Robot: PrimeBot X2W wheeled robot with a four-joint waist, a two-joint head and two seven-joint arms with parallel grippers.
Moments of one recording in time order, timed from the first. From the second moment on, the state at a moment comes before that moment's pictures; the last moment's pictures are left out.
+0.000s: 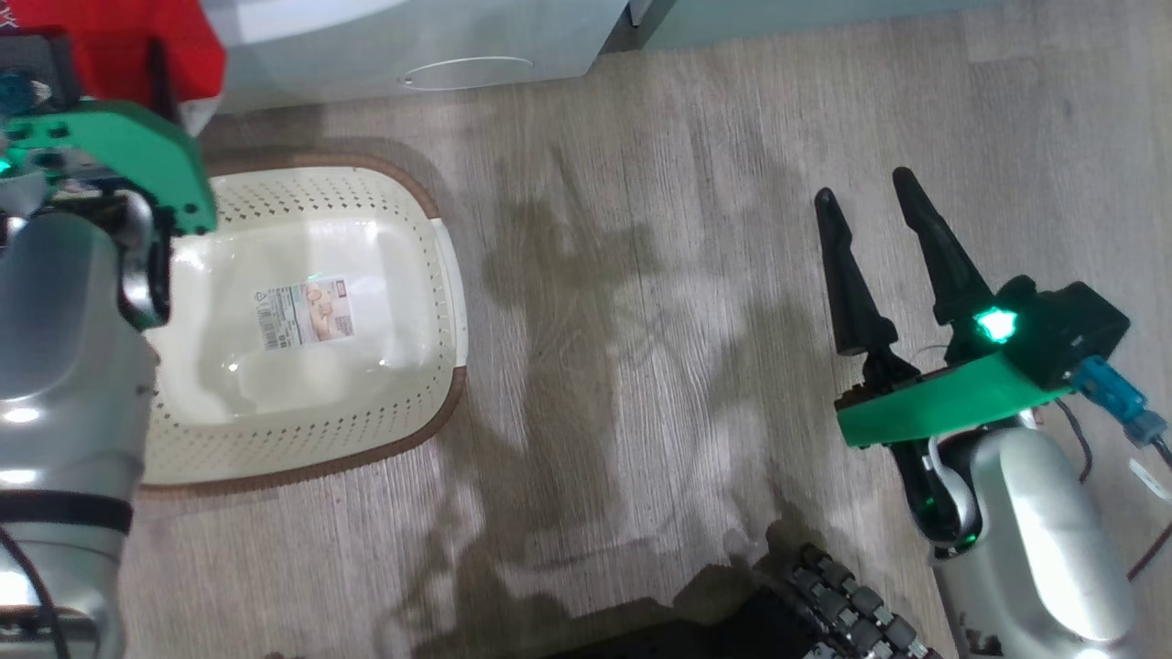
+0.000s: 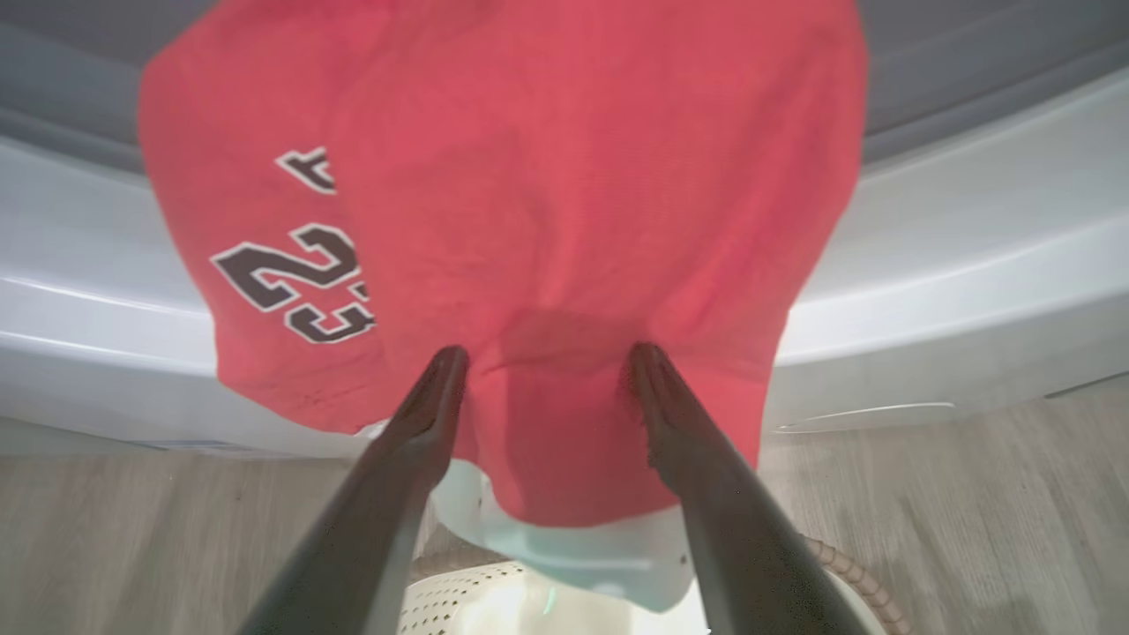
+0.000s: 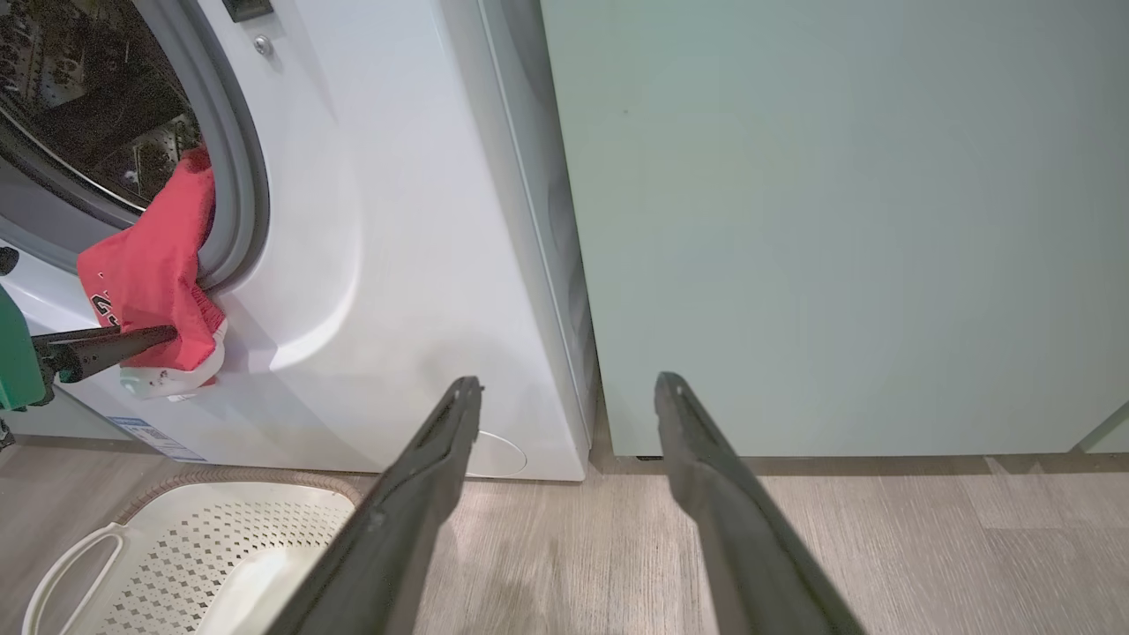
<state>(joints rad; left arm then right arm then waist) -0.86 0.29 -0.22 0.72 -0.32 0.17 -0.03 -0.28 -0.05 0.11 0.08 0.27 0.13 -0.21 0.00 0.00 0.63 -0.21</state>
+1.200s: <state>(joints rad) -1.12 0.46 -0.24 0.51 -0.37 0.06 0.38 -0.33 -0.05 0.19 0.13 0.35 0.13 -0.25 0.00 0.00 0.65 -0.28</state>
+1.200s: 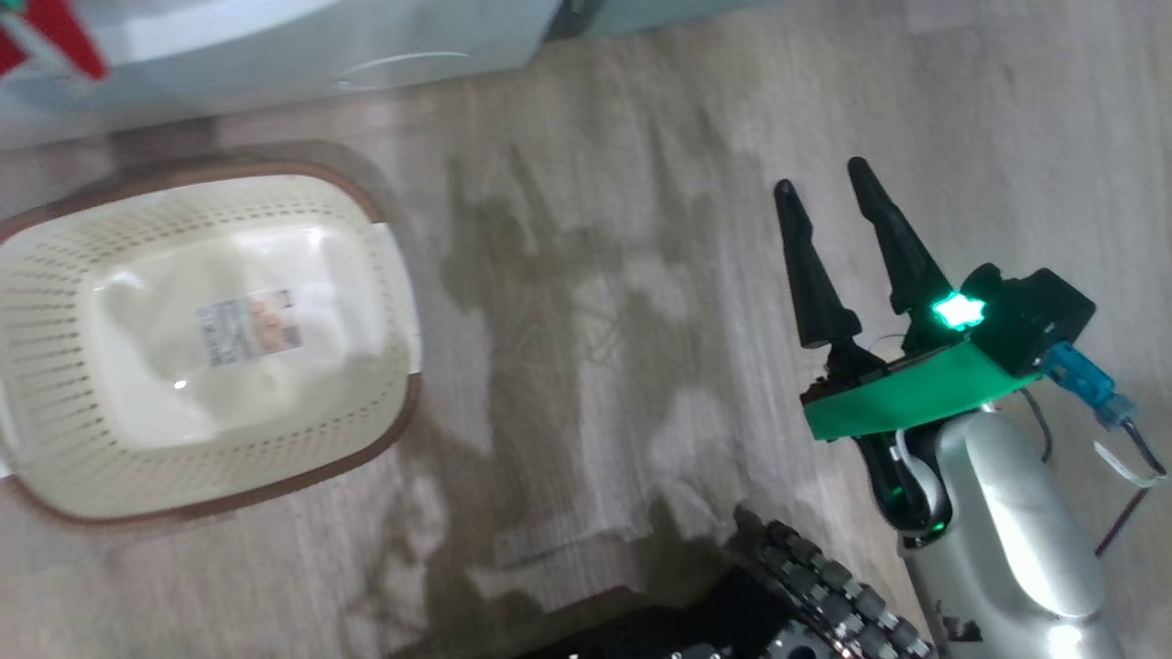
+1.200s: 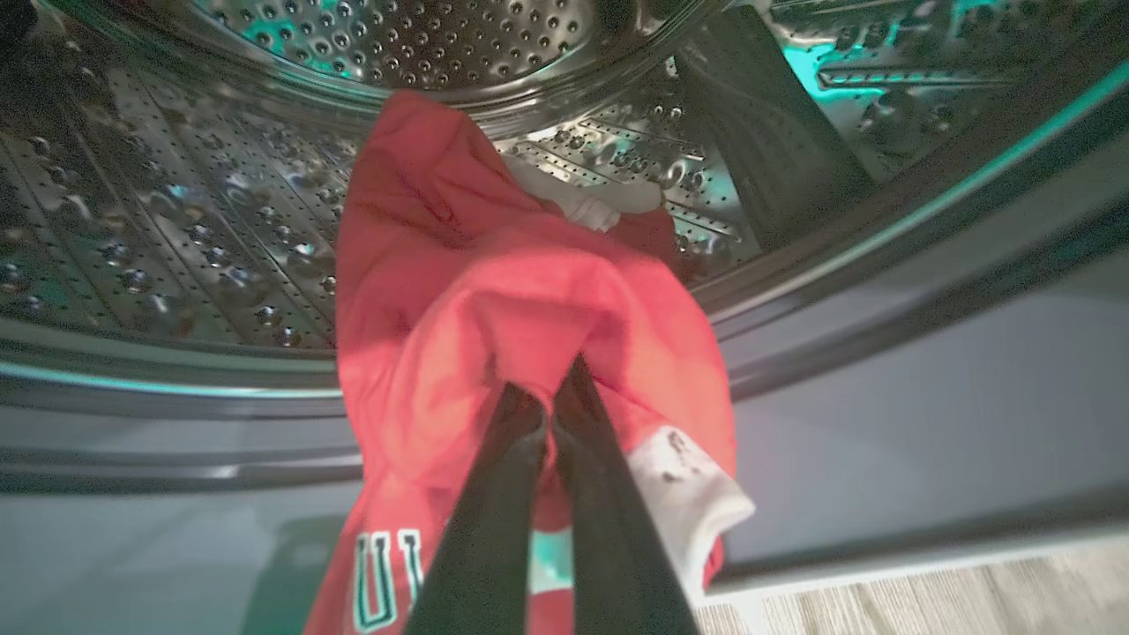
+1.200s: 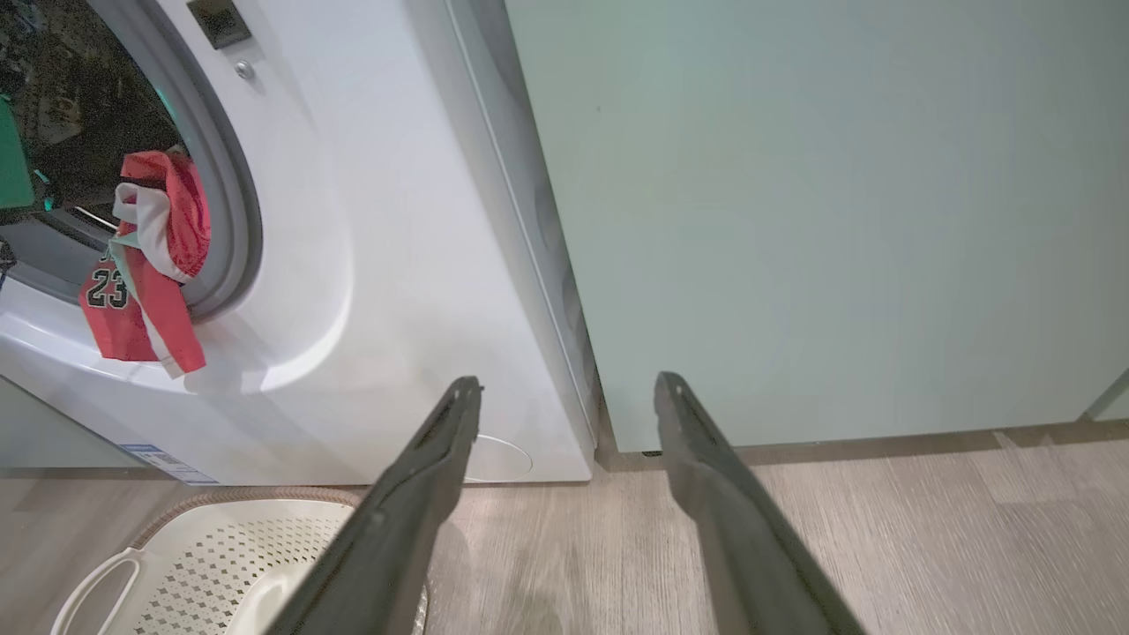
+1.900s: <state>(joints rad) -1.45 0.63 -0.16 0.59 -0.36 0.06 0.31 -0.36 -0.05 0.30 0.05 0.47 0.13 -0.25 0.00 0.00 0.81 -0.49</state>
